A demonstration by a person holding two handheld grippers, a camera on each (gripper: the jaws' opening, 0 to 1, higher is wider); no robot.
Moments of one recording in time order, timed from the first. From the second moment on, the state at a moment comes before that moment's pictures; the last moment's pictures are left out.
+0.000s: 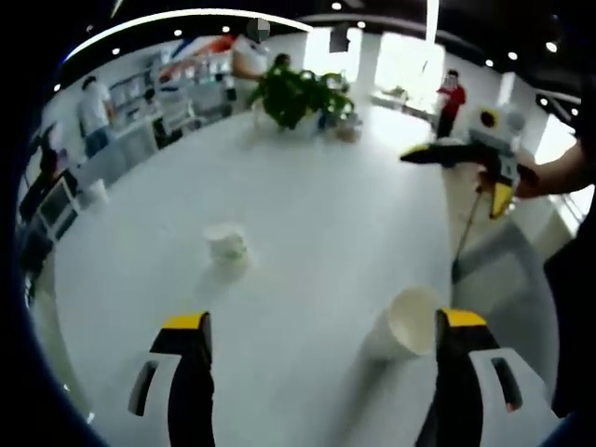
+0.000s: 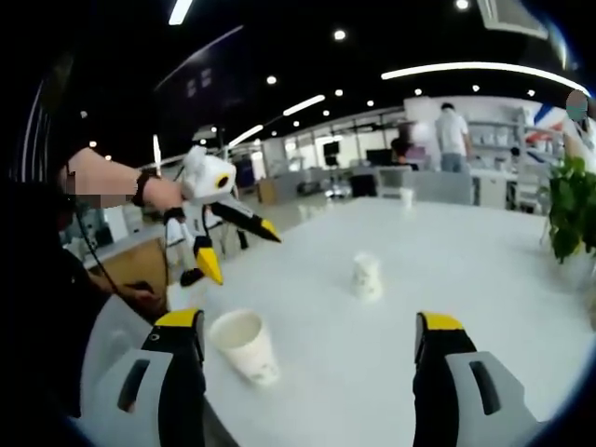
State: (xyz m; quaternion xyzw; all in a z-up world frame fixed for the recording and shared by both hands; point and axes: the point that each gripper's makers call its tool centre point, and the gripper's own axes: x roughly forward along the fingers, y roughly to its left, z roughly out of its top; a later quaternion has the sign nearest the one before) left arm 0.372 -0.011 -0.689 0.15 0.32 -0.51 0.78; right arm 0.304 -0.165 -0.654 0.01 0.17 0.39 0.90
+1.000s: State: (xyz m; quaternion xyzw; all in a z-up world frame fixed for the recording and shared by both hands) left arm 0.479 -0.026 -0.731 0.07 0.27 -0.44 0.85; right arm 0.326 -0.168 -0.676 -0.02 0.20 0.36 0.91
